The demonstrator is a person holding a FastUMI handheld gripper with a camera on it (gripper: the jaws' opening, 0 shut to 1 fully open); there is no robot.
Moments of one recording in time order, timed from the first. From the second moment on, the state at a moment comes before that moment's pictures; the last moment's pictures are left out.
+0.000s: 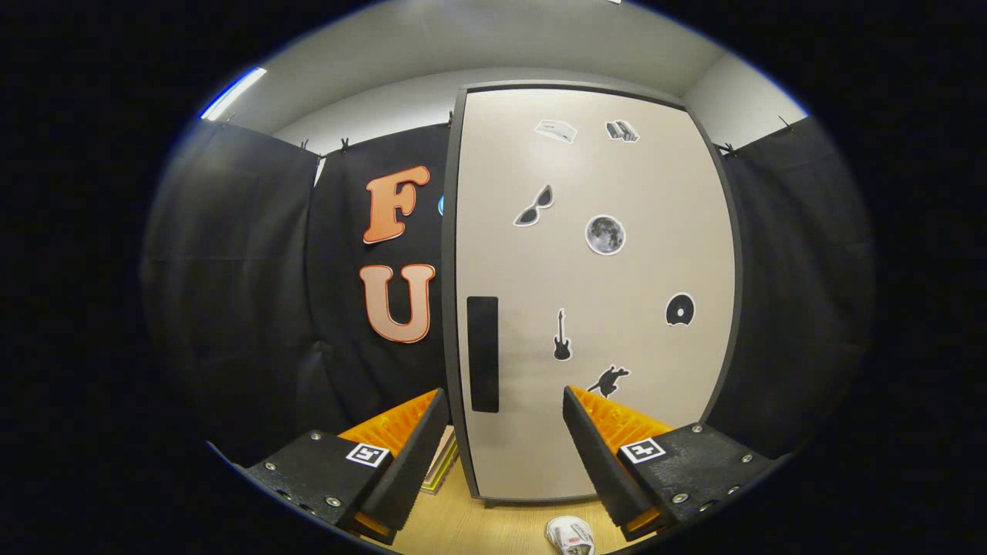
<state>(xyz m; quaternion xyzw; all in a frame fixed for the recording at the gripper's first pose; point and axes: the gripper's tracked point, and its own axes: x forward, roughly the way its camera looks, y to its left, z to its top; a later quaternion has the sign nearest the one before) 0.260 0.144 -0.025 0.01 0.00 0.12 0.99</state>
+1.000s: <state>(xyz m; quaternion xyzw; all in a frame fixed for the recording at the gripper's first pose) 0.360 0.185 -0.052 0.00 0.04 0.08 1.00</state>
